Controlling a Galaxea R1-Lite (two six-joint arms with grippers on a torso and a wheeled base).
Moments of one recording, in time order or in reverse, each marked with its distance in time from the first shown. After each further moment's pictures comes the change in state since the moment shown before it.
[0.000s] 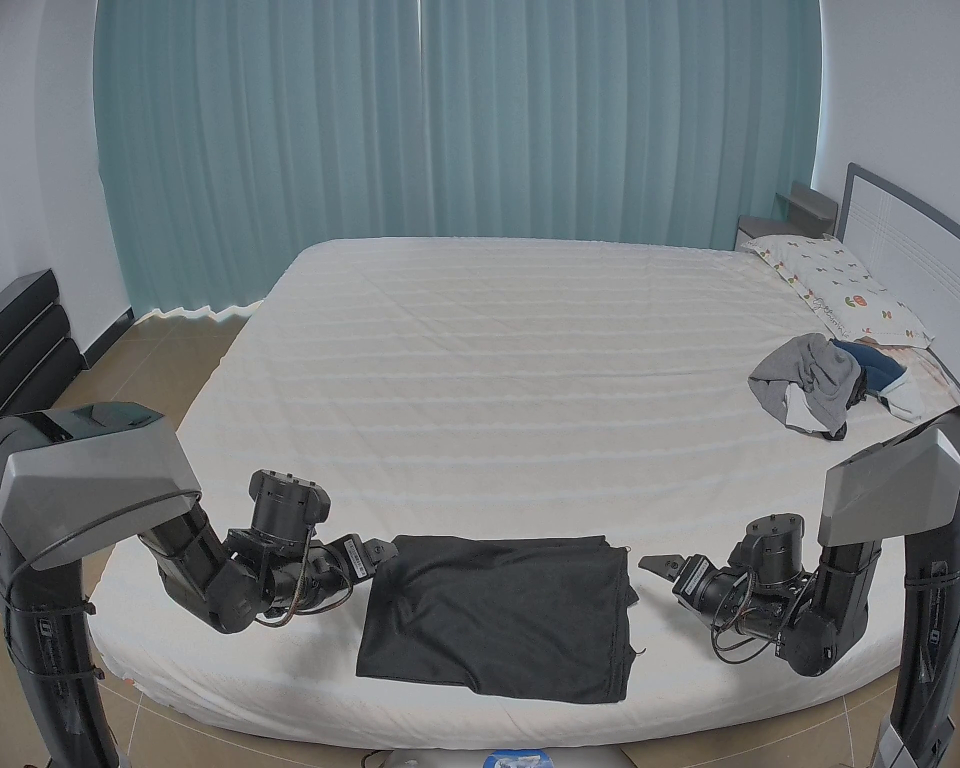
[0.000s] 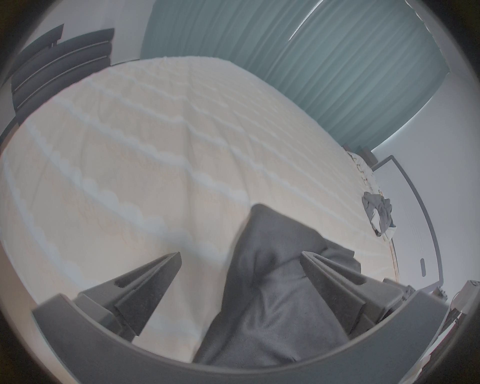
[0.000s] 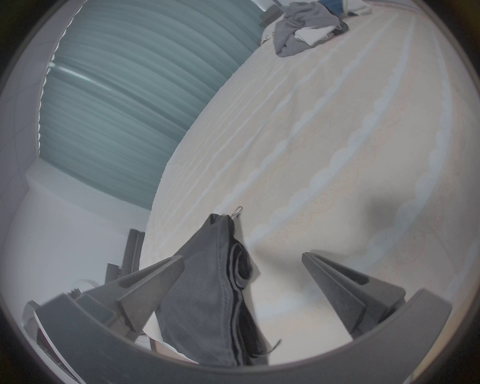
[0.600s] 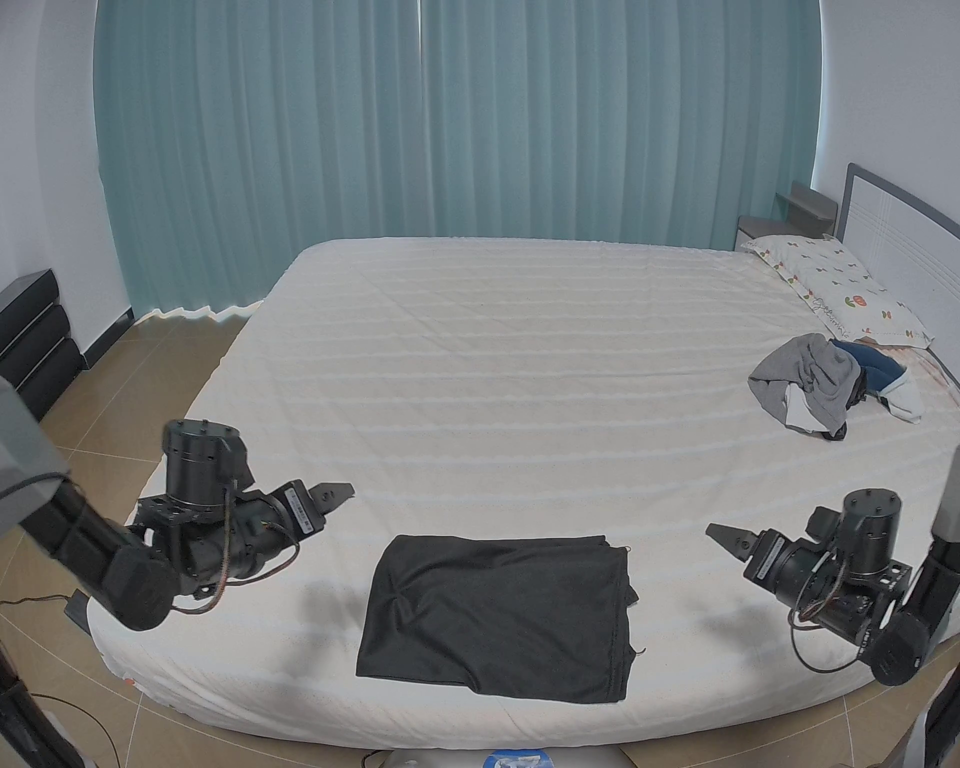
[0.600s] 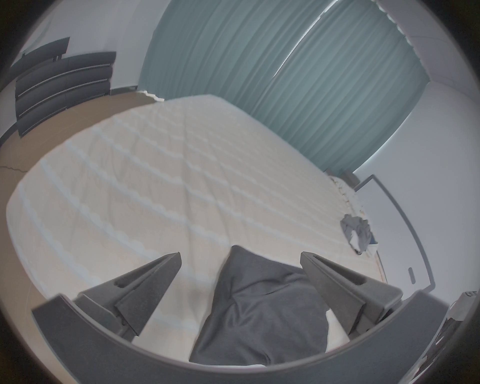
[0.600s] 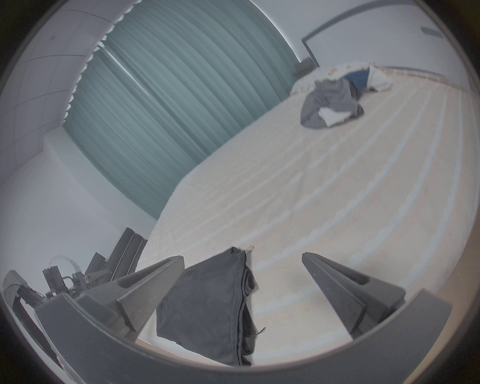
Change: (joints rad) left arm 0.031 -0.400 0.164 -0.006 0.035 0.041; right arm -0.032 -0.470 0.253 0.010 -0.108 -0.240
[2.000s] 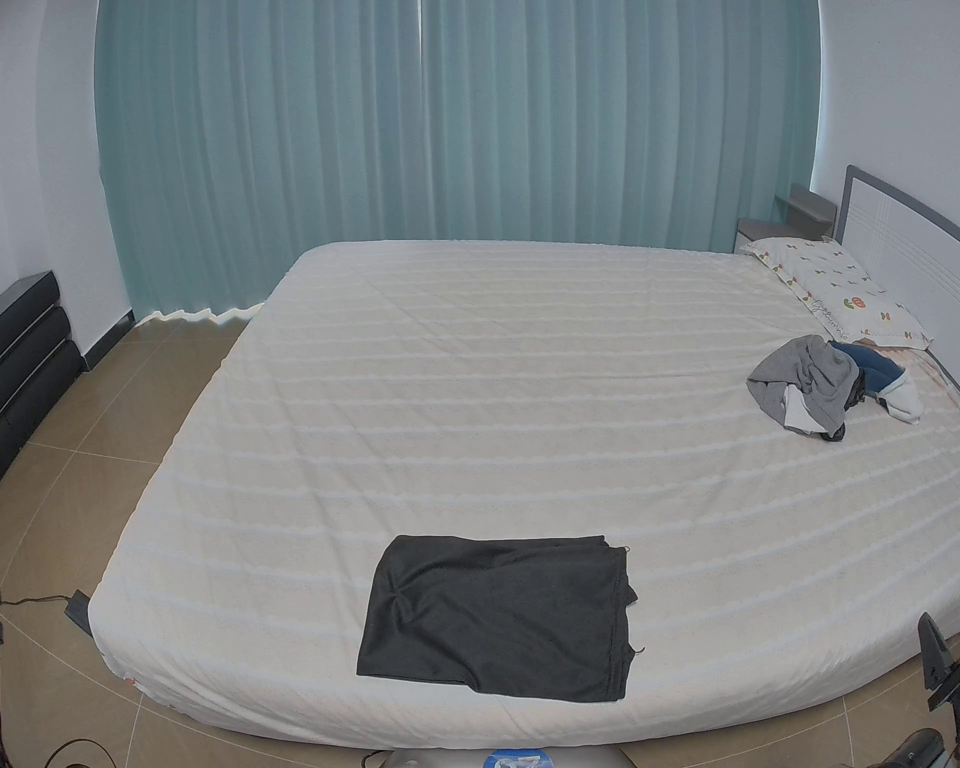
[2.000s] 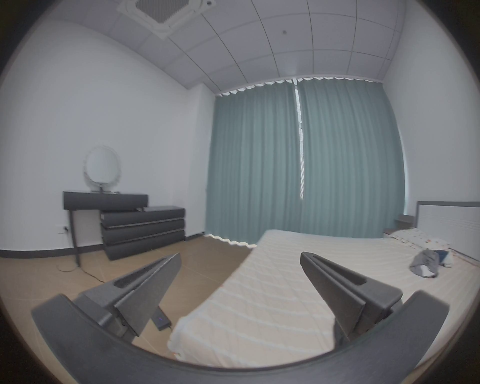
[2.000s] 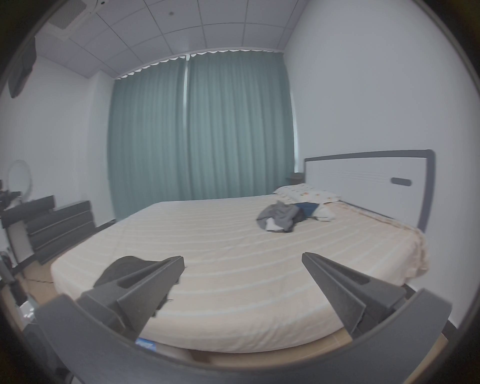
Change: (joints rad) left arm 0.306 -1.473 0.316 0.497 0.483 0.635; right arm -0.157 -1.704 -0.024 1.441 -0.284 -0.610
